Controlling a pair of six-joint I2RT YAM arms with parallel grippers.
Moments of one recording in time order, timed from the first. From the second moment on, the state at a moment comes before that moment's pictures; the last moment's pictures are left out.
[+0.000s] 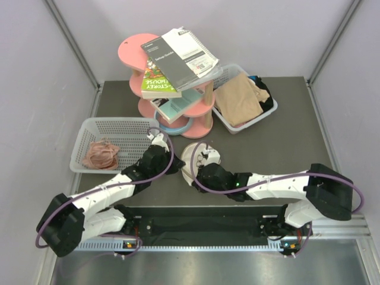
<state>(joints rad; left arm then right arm) -0.67 1.08 0.47 0.05 -0.02 -0.80 1.19 1.43 0.67 0.09 0.26 0.87</state>
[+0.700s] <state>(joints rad) -0.65 0.98 0.50 -0.04 -0.04 -0.78 1.19 1.46 0.67 0.08 0.25 0.87</state>
